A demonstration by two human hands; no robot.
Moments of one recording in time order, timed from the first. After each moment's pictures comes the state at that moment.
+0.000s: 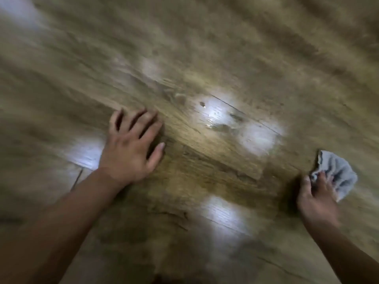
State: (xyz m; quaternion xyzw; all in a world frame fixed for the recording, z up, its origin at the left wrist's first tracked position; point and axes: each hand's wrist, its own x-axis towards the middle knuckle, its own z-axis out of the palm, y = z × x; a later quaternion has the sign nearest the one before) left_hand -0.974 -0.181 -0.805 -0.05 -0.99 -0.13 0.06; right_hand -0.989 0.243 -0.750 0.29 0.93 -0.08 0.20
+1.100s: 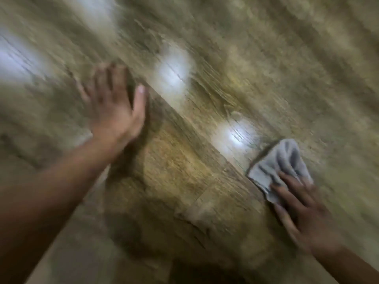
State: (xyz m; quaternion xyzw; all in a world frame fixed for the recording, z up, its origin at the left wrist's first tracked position) left_hand -0.981 -0.269 -0.787 0.33 -0.93 -0.15 0.07; right_hand -1.036 0.154 -0.752 -0.35 0.91 0.00 0.22
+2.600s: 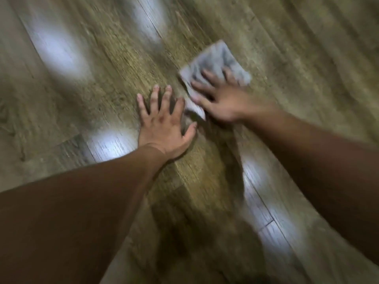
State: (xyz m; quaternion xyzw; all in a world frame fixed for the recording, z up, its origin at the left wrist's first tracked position) left_hand -0.972 -0.327 -0.798 0.35 -0.93 -0.09 -0.03; right_hand -1.160 -0.275 -0.771 -0.54 0.82 0.03 0.22
